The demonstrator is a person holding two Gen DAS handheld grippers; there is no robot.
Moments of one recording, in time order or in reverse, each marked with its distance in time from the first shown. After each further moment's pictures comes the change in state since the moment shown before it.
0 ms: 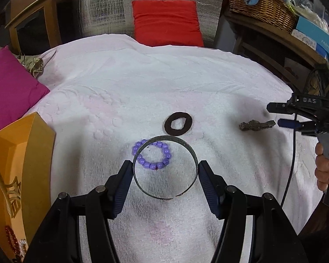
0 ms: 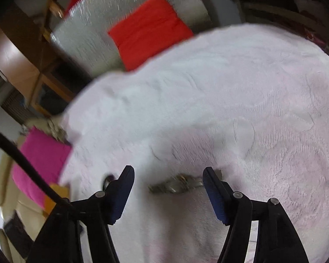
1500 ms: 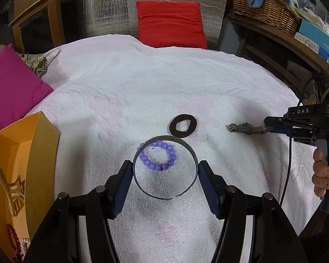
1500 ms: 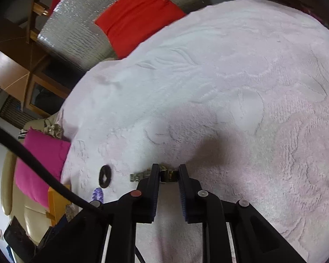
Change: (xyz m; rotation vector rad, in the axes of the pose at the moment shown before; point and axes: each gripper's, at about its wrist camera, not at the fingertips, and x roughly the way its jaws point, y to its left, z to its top) left arm -0.006 0.006 0.000 -0.019 -0.008 0.007; right arm 0.028 -0.008 -0.011 0.086 0.053 0.052
